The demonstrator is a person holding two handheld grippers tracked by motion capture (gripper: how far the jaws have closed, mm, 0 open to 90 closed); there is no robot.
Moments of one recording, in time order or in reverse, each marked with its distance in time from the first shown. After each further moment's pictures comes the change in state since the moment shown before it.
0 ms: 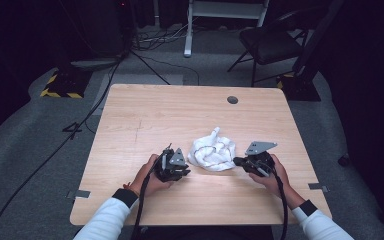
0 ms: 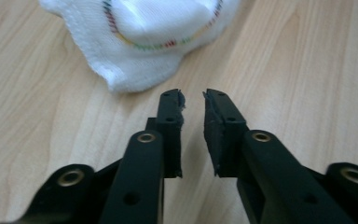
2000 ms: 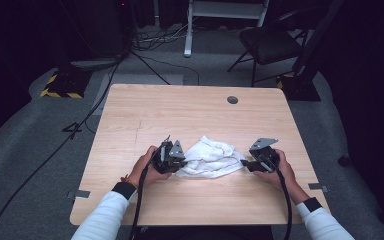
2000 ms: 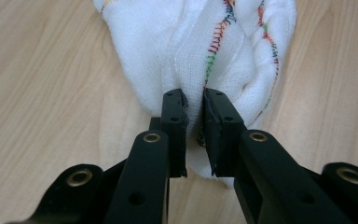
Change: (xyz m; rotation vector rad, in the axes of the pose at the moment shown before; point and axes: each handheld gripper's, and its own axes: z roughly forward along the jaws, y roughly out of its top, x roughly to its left) left arm 0.014 0.005 -0.010 0.047 0.029 0.012; right arm -0.036 -0.019 0.010 0.134 -0.160 0.067
